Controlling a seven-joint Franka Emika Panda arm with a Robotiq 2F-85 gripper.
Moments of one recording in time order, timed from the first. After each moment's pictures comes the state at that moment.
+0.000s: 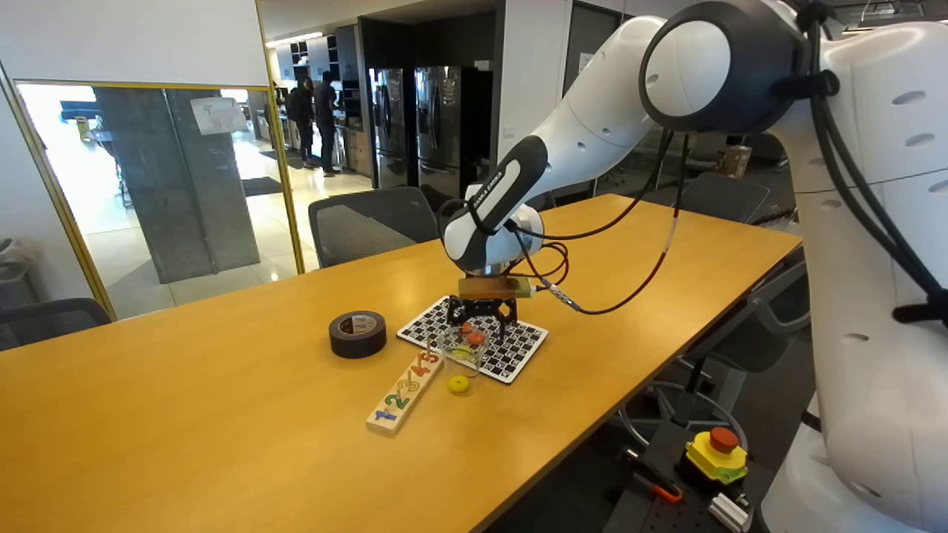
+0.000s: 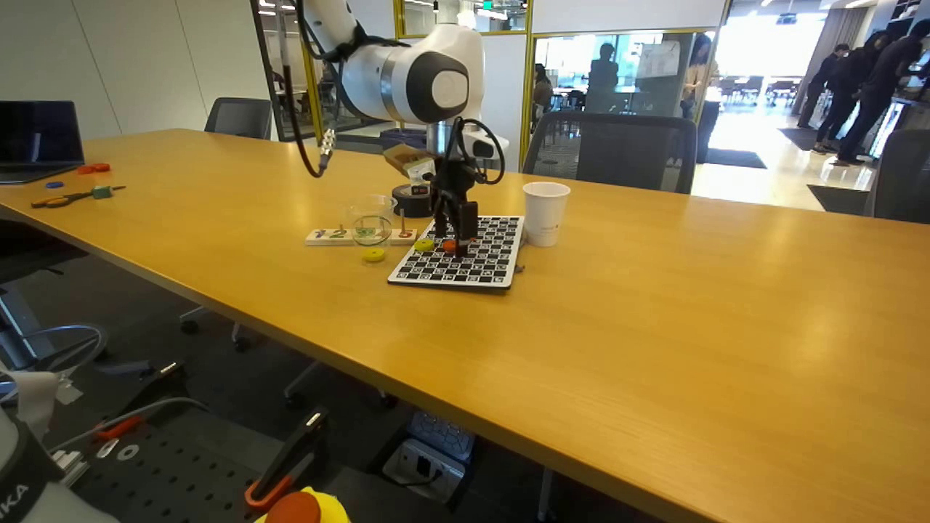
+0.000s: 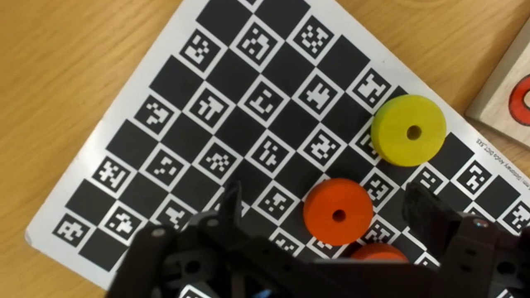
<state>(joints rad) -0.05 0.42 -0.14 -2.05 0.10 2.44 0.46</state>
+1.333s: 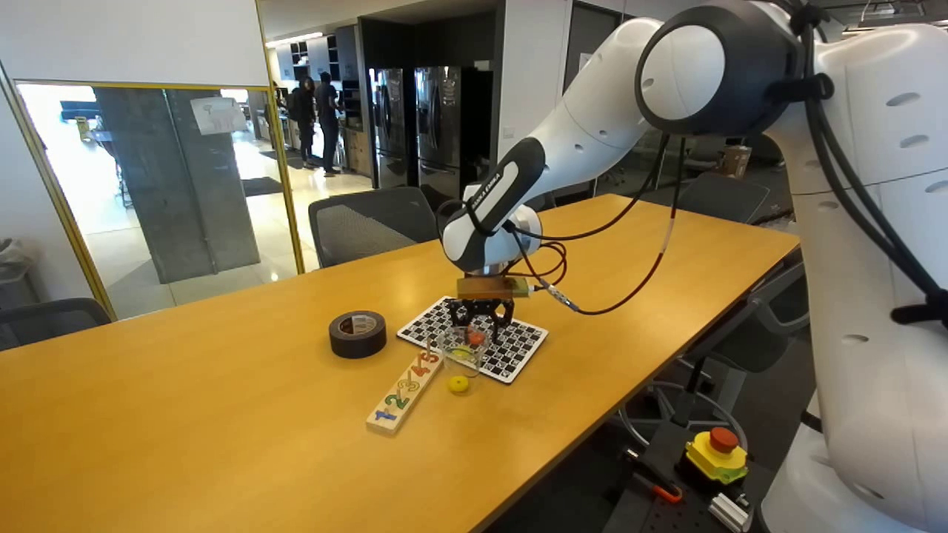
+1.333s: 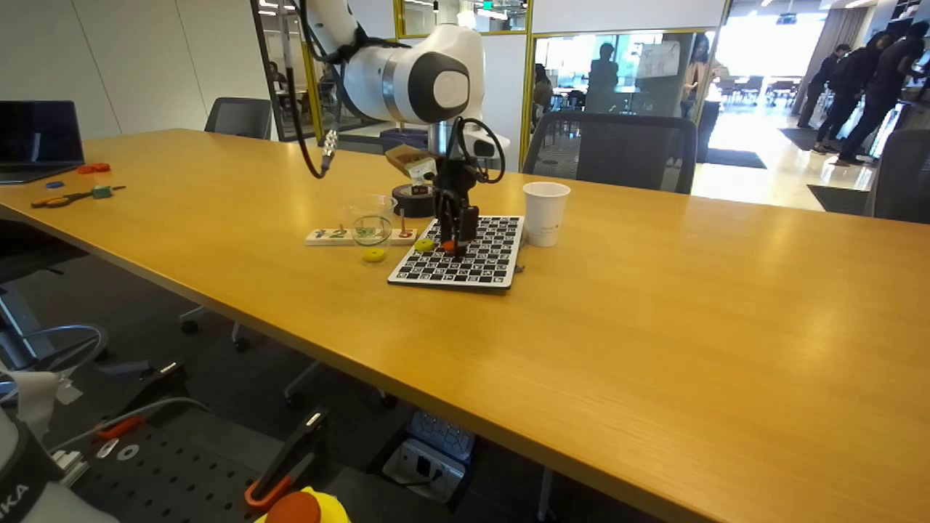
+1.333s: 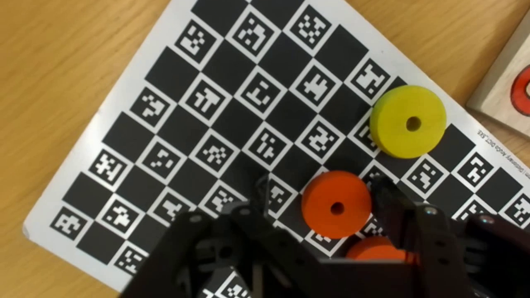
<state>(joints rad) -0.04 0.44 -0.15 -2.03 0.09 2.44 0.48</state>
